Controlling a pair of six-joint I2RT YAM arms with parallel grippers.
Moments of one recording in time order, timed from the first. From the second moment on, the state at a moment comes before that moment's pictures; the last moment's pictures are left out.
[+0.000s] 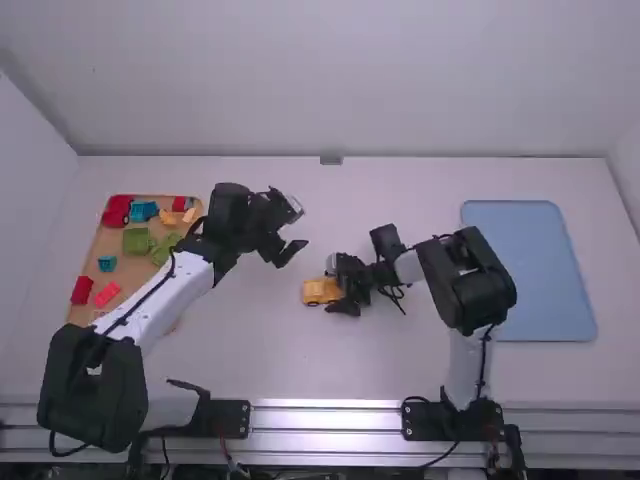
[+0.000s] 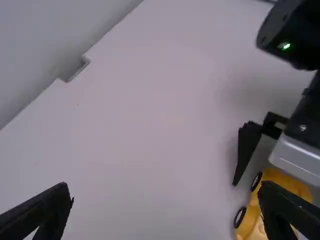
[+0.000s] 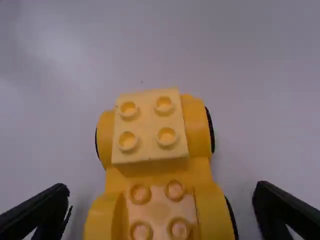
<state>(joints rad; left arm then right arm) -0.23 1.41 0.89 -0.19 0.40 0.51 0.36 2.06 0.86 -0.01 -0.94 -0.98</state>
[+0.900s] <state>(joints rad) -0.07 1.22 1.32 -0.89 -0.20 -0.17 0.30 1.74 0.86 -0.27 -0.58 -0.97</state>
